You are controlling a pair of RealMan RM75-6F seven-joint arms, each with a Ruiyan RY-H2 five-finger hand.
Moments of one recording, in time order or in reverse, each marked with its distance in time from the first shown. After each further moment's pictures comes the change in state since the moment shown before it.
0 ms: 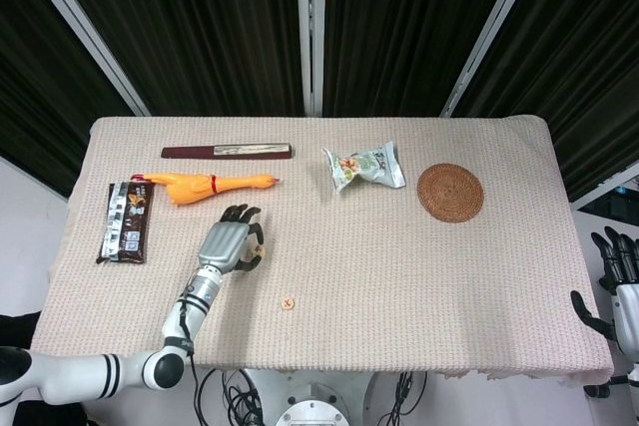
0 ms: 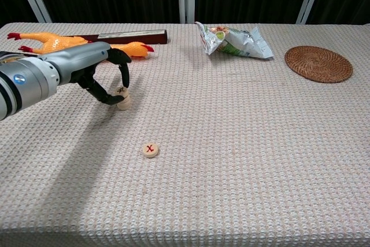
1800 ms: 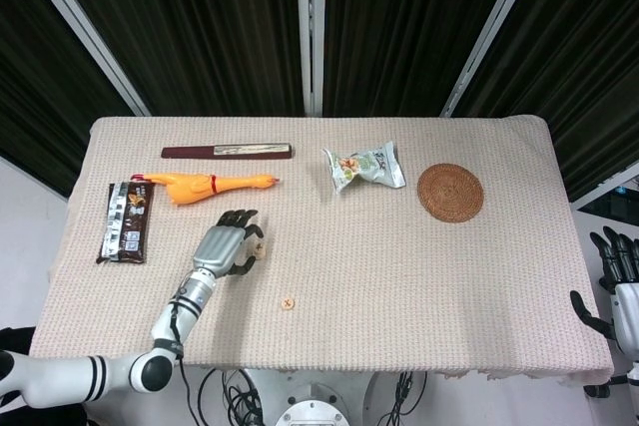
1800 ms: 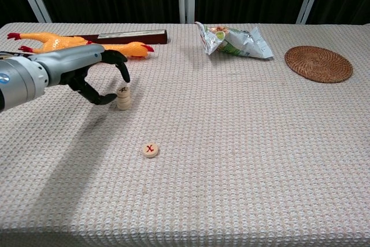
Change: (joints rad) left arm 0.012 0.066 0.024 -0.053 0.010 -0.046 -0.016; right arm 0.005 0.003 -0.001 0.001 0.009 -0.016 0.005
